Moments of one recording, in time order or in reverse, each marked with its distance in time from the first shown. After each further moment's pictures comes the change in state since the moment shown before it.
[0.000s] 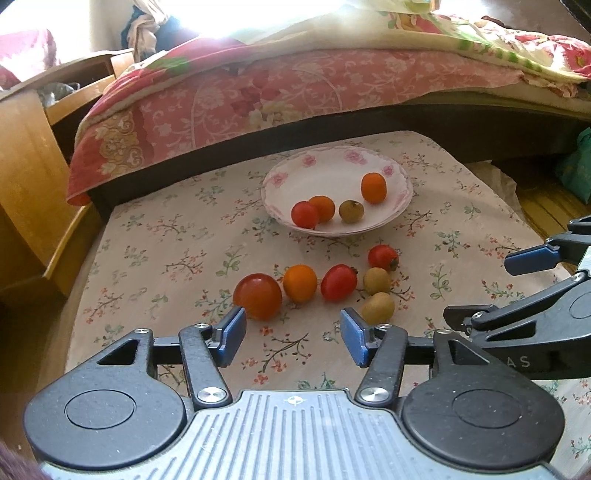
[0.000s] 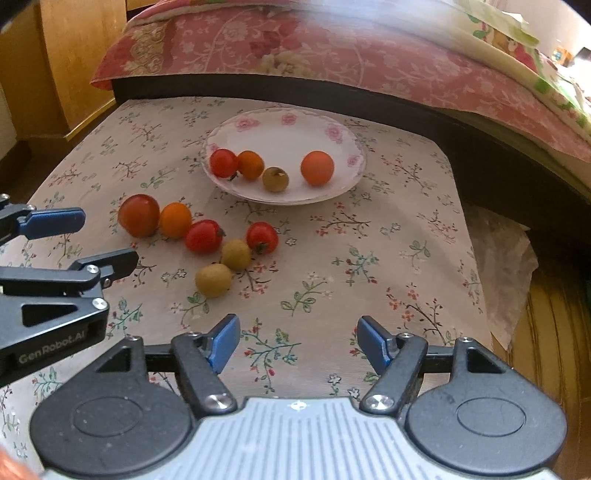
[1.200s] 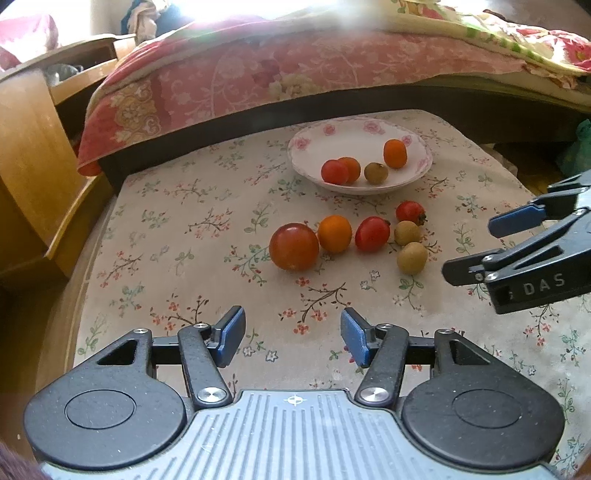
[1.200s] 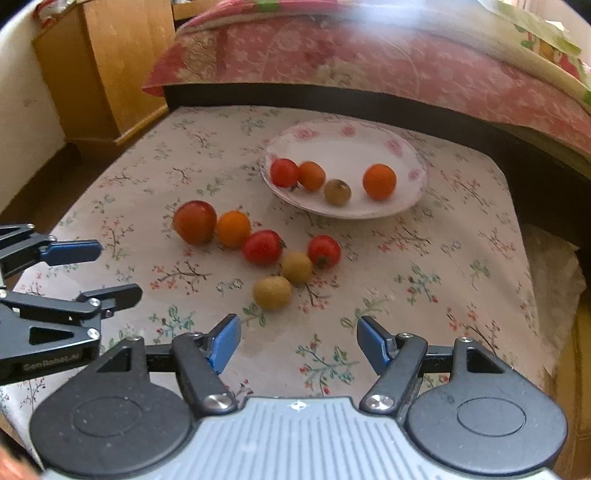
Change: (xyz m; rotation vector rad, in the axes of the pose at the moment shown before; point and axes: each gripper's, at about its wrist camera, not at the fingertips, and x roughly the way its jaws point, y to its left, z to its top) left arm 0.001 0.033 -0.033 -0.001 0.032 -0.022; right arm 0.011 0.011 0.000 -0.036 -0.064 0.179
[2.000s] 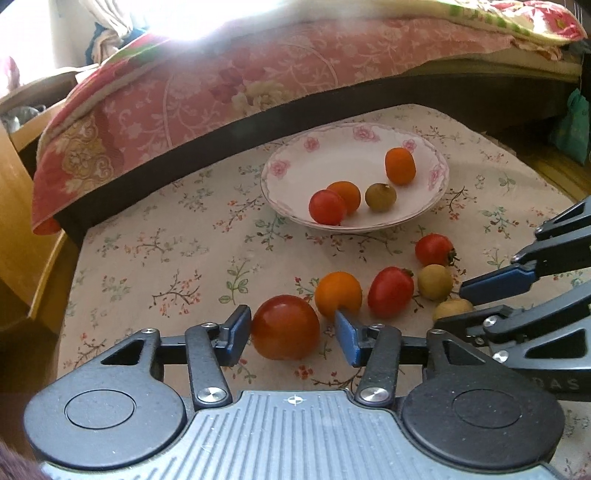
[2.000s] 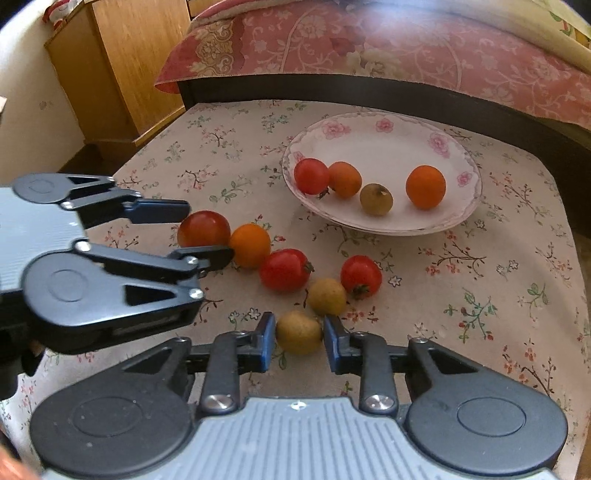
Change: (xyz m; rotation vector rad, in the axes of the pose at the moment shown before) left arm 0.069 -0.013 0.043 0.139 -0.035 -0.001; right arm 0.042 -0.001 0.016 -0.006 0.016 0.089
